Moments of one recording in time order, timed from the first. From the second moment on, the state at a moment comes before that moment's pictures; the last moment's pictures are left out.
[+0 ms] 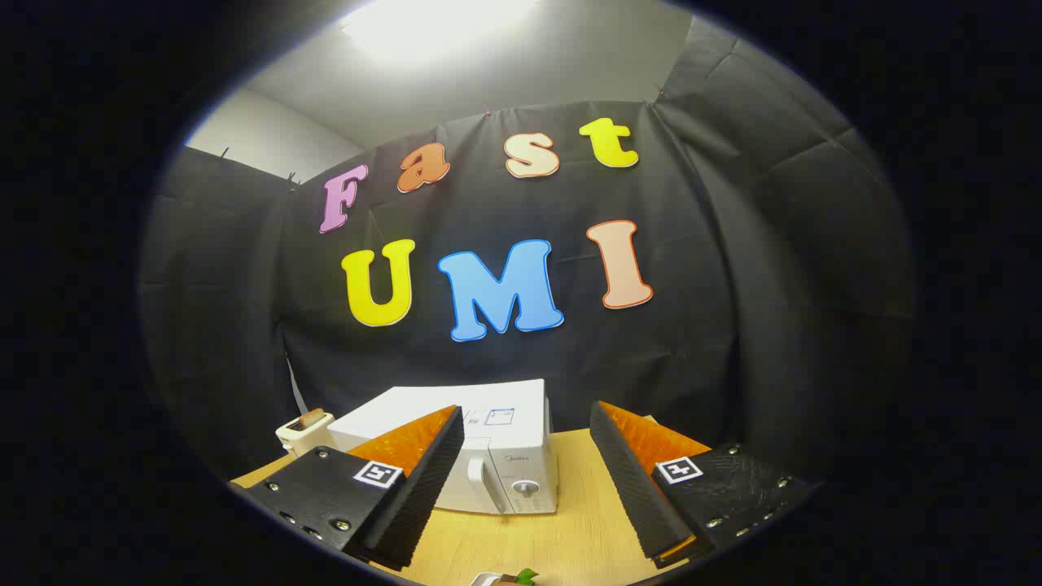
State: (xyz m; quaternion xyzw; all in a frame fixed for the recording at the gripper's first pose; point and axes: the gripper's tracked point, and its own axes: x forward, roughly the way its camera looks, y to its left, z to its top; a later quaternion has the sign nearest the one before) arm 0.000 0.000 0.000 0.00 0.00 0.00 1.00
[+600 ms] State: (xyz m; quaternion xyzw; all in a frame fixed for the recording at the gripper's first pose) arm -0.048 0.049 -0.012 -0.01 -0.01 0.02 1.00
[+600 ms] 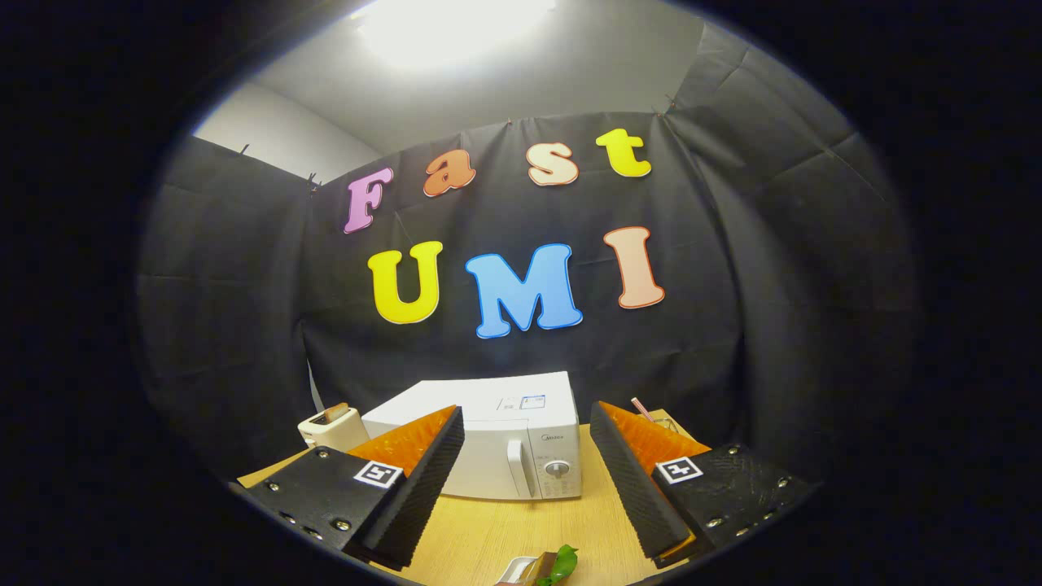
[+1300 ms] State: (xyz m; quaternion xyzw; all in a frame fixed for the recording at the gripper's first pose) arm 0.000 0.059 -0.052 -0.01 -0.03 0.03 1.00
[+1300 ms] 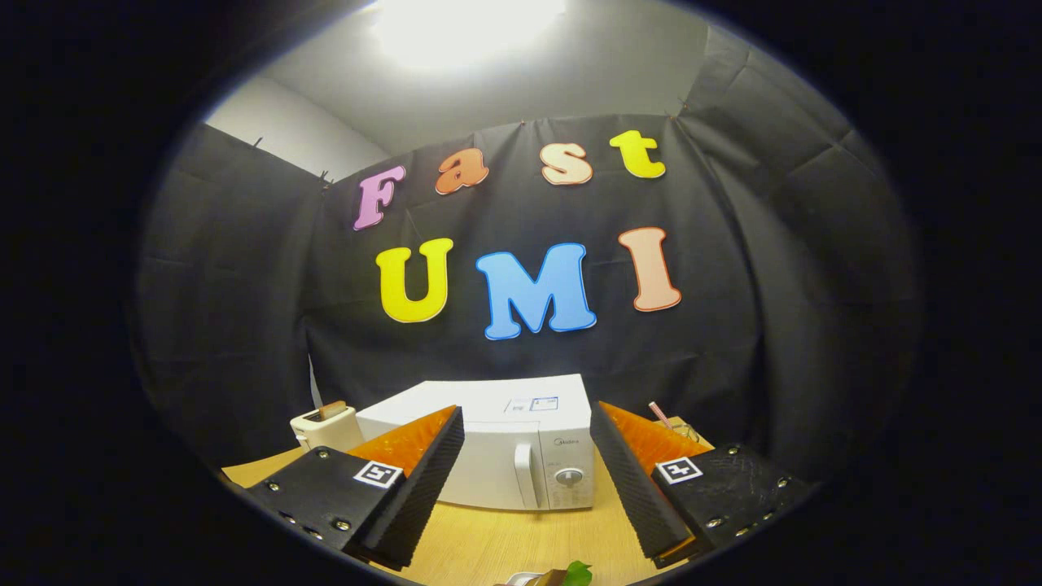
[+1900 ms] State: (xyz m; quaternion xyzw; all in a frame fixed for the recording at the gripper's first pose) arm 0.118 0.067 -0.144 -0.03 0.03 0.00 1.00
